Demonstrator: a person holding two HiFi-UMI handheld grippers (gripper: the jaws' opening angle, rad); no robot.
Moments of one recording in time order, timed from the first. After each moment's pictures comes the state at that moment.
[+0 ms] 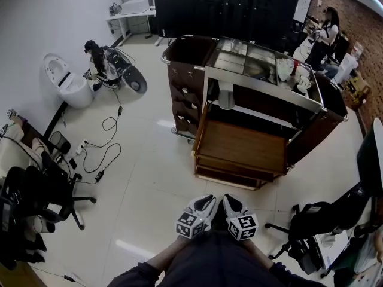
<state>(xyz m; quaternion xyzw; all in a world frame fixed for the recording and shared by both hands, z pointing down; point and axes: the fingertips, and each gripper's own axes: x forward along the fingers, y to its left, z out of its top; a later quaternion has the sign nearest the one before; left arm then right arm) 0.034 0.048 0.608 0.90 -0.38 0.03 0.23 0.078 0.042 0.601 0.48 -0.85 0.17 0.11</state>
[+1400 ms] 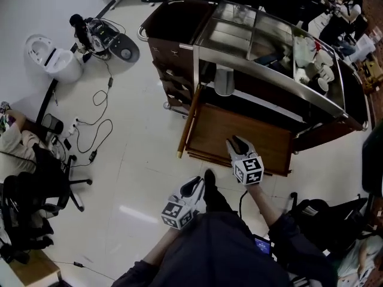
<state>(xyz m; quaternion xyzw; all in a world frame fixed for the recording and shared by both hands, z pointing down) 0.042 -0.119 0.610 0.85 -0.44 -0.01 0.28 0.139 -0.282 0.641 0.45 -0.87 0.13 0.16</state>
